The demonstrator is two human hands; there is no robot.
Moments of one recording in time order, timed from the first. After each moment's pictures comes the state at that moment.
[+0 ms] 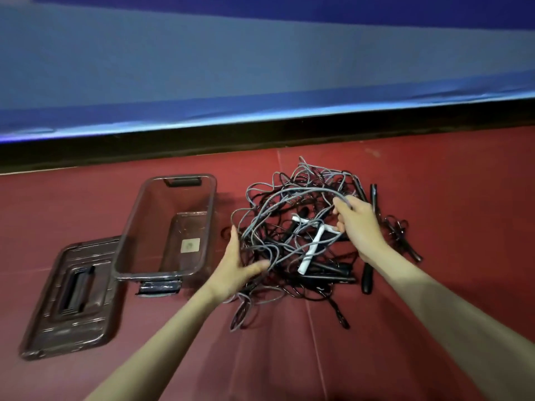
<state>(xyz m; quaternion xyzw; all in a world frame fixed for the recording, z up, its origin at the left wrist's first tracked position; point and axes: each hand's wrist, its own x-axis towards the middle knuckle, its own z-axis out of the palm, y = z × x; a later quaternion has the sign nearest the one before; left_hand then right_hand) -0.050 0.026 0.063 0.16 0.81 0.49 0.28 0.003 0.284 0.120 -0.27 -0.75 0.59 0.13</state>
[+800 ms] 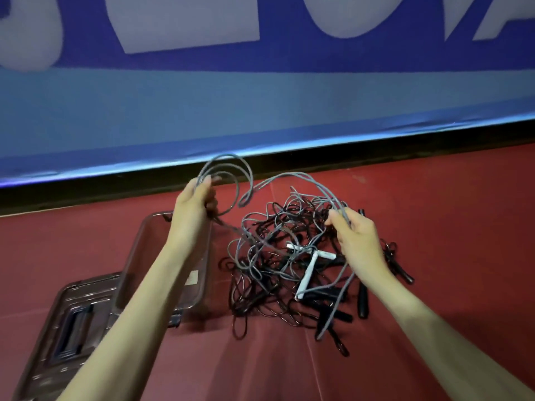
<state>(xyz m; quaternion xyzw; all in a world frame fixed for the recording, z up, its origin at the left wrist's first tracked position) -0.103 0.054 0.235 0.08 0.64 0.76 0.05 0.028 0.270 0.173 -0.19 -0.76 0.57 0.24</state>
